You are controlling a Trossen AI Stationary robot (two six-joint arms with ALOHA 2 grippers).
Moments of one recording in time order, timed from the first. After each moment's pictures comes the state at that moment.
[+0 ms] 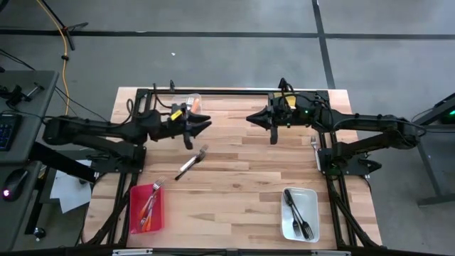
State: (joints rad) left arm 0.08 1.03 0.58 0.54 -0.15 -0.30; right arm -0.22 1.14 0.89 0.21 -0.22 0.16
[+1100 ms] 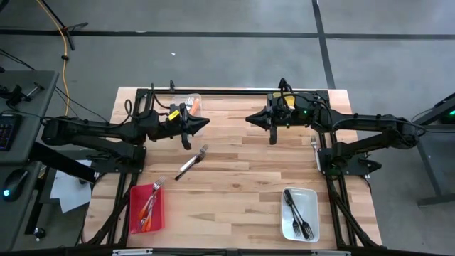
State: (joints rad) left arm 0.08 1.01 0.57 0.54 -0.14 -0.28; right arm -0.22 1.15 0.89 0.21 -0.22 0.18
